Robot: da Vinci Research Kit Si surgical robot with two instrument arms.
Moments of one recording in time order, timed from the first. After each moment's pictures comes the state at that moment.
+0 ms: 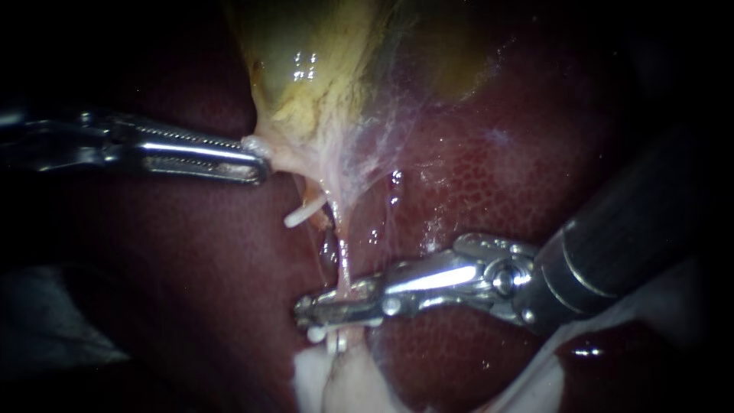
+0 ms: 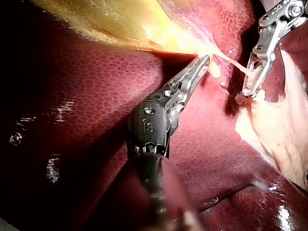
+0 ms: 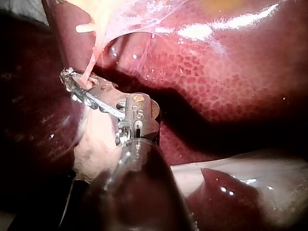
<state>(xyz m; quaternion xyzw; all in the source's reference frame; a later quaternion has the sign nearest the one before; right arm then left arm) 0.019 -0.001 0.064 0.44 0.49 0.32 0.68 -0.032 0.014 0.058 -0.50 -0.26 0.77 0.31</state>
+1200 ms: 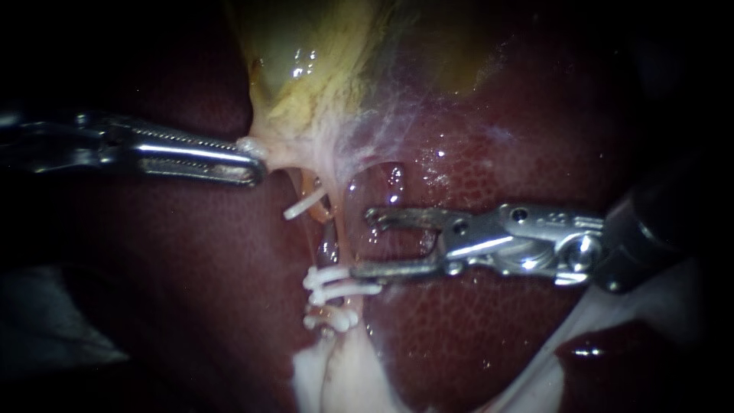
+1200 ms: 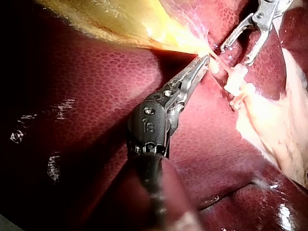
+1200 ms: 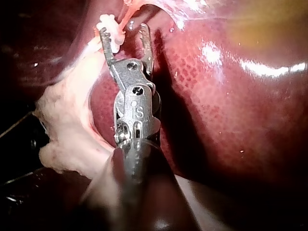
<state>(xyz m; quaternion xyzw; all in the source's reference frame) 0.012 0.002 0.063 0.23 0.50 0.20 0.81 -0.032 0.013 0.059 -0.50 -0.26 0.77 0.31</state>
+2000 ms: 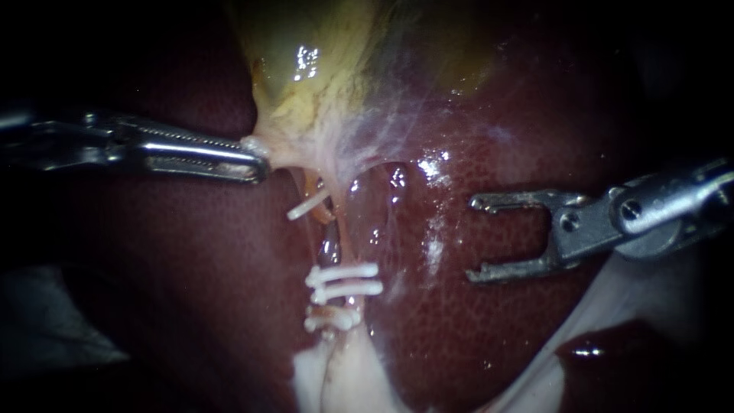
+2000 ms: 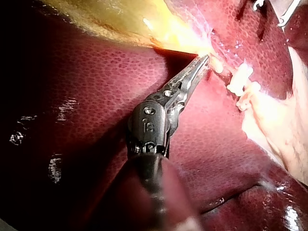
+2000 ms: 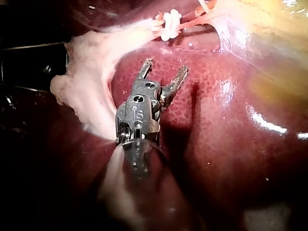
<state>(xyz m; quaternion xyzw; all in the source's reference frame) 0.004 0.004 0.055 0.13 0.44 0.02 0.89 -0.033 0.014 0.062 -0.50 -0.25 0.77 0.31</state>
